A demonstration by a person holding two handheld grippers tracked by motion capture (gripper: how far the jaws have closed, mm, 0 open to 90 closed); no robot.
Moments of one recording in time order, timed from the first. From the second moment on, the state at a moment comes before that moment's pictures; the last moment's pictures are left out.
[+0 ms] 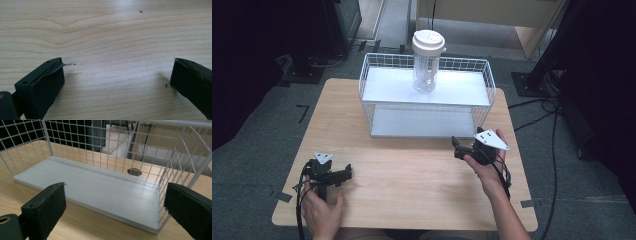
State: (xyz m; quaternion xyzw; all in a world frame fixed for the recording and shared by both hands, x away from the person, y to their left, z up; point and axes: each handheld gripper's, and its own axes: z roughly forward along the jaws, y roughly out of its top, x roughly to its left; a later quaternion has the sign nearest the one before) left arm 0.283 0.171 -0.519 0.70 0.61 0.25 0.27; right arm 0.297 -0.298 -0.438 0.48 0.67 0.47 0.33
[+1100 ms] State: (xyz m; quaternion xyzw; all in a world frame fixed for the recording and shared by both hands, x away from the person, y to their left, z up) left arm 0.283 0.171 -0.519 0.70 0.61 0.25 0.27; right arm 0.260 -0.355 -0.490 0.54 0.66 0.41 0.33
